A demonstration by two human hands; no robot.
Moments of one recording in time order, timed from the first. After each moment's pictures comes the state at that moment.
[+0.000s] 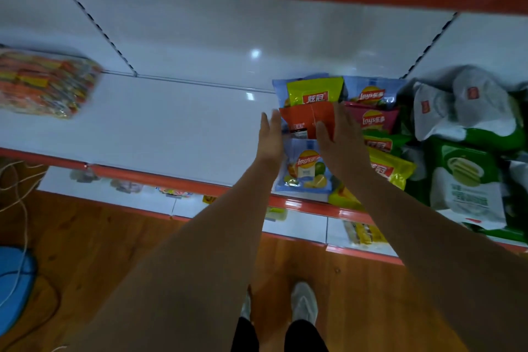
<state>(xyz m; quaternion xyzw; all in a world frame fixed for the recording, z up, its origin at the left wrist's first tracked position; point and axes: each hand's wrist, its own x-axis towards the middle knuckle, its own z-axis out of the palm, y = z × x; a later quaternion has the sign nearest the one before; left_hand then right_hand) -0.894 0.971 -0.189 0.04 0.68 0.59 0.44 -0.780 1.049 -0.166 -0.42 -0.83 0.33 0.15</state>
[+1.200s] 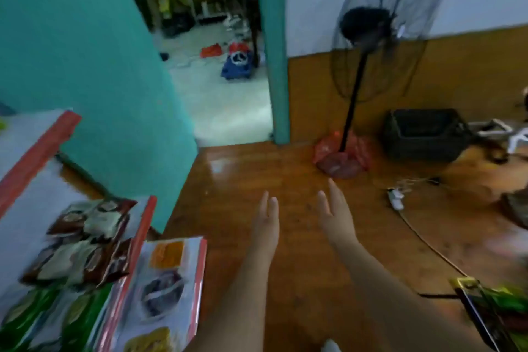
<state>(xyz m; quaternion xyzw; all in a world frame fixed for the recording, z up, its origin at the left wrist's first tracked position) -0.148 0.789 0.048 0.74 0.35 0.07 0.56 -0.061 0.661 0.035 -0.85 -0.12 0.11 0.49</state>
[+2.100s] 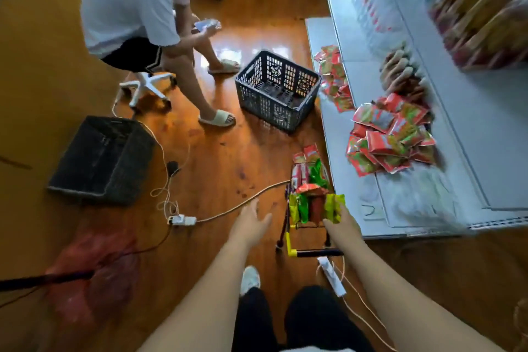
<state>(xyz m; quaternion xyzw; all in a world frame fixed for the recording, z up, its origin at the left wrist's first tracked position) 0.342 0.313 -0.107 0.83 -0.28 -0.45 0.16 0.138 0.210 -0.111 -0.60 0.65 0.03 0.46</state>
